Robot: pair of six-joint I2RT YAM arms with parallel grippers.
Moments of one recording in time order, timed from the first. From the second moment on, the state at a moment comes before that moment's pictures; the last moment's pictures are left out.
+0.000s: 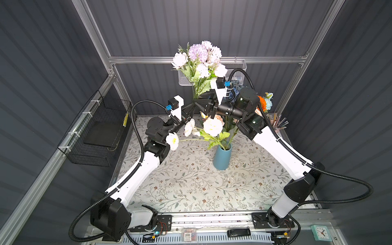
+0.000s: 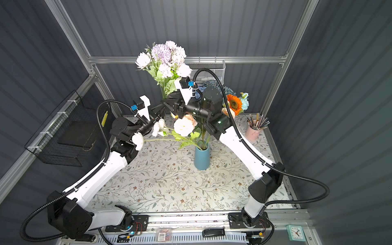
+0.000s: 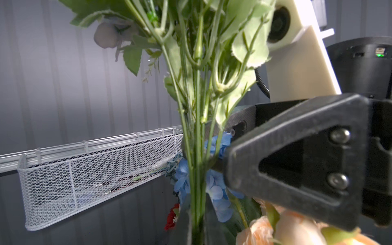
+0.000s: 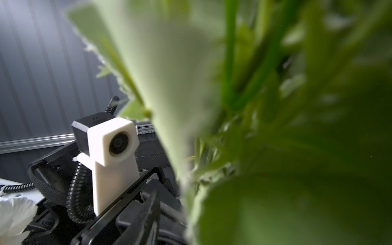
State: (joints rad) left arm -0.47 1.31 1.15 0.57 0.42 -0.09; right arm 0.66 1.68 1.84 0.05 -0.61 0.11
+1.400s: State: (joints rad) left arm -0.46 1.22 0.88 0.60 0.24 -0.28; right arm 0.62 1.50 1.74 0.13 -0.55 0.06
